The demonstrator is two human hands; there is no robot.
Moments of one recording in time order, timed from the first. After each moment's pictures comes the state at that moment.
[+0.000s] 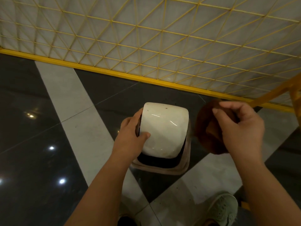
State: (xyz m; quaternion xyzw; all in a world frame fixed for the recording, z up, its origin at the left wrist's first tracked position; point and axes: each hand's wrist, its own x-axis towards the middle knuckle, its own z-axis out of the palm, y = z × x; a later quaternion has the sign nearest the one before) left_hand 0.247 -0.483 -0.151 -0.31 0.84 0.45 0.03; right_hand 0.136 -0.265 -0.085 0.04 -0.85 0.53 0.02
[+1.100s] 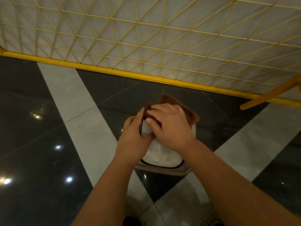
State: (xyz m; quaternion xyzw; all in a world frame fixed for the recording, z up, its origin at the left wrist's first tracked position) left_hand 0.246 -0.480 -0.153 -0.27 0.84 0.47 -0.01; right_hand 0.147 -0.368 -0.134 0.41 -0.88 0.23 -0.07
